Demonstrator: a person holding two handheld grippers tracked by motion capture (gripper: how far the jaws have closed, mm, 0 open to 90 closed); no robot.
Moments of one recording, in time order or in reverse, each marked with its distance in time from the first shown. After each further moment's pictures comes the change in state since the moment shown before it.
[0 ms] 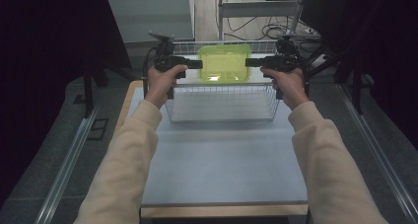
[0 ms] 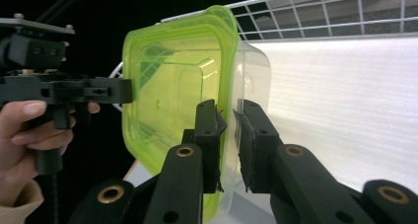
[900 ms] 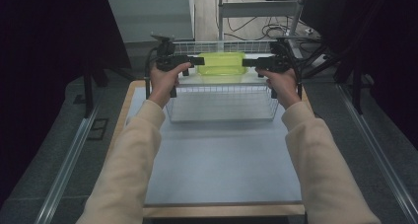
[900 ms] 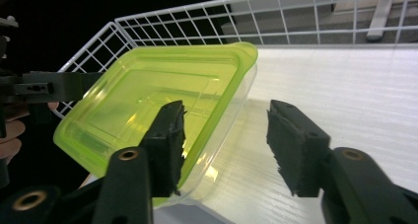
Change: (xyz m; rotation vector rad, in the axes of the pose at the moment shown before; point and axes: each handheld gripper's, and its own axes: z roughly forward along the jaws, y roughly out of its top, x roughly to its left) left arm 0.014 0.002 0.010 -0.072 0.067 -0.012; right arm -0.009 -0.001 0.020 -0.017 -0.142 -0.048
